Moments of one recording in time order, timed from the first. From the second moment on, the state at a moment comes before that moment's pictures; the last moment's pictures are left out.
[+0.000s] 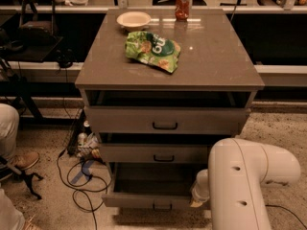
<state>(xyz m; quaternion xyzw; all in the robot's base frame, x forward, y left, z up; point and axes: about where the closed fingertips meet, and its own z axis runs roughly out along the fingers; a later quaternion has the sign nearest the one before) 0.524 -0.207 0.158 -0.67 0.73 0.05 0.08</state>
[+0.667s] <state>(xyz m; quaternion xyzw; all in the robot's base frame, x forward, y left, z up) 0.513 -0.210 0.151 -0.68 0.73 0.06 0.07</state>
